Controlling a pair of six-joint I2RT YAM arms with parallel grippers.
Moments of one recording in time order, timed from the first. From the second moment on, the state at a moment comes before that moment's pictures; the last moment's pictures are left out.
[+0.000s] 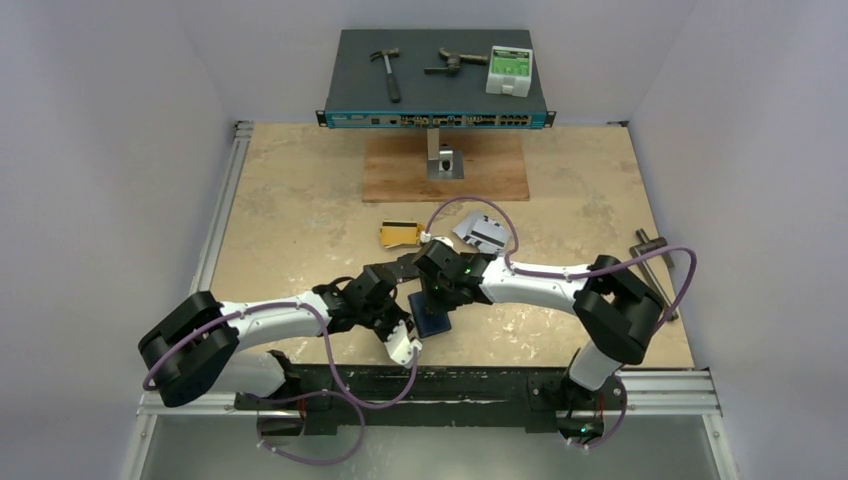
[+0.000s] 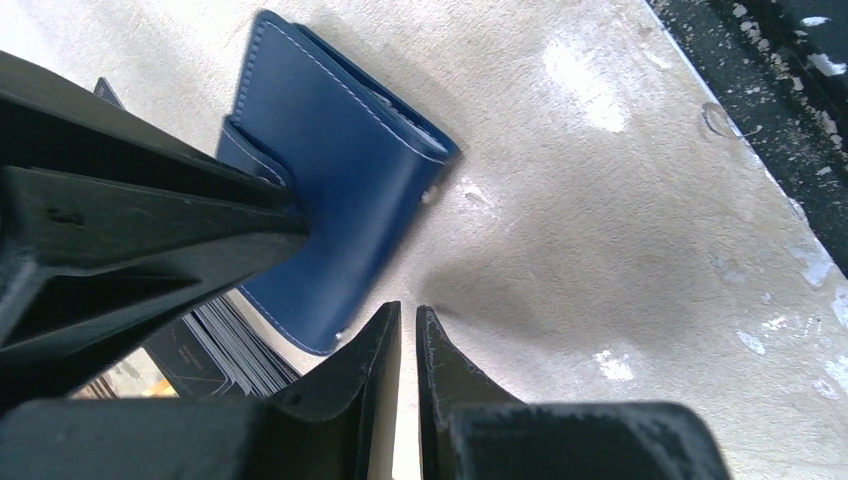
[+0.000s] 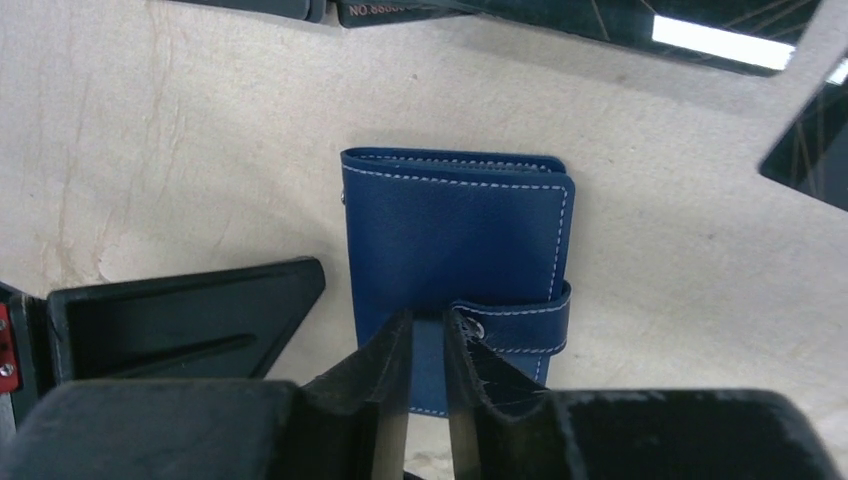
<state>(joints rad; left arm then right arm) -0.90 1.31 0.51 -0.16 0.35 1.39 0.99 1.65 0.96 -0.38 0.06 0.77</state>
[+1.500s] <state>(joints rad) -0.92 1.32 0.56 -0.20 0.36 1.37 1.00 1.72 1.10 -0.61 0.22 0.65</state>
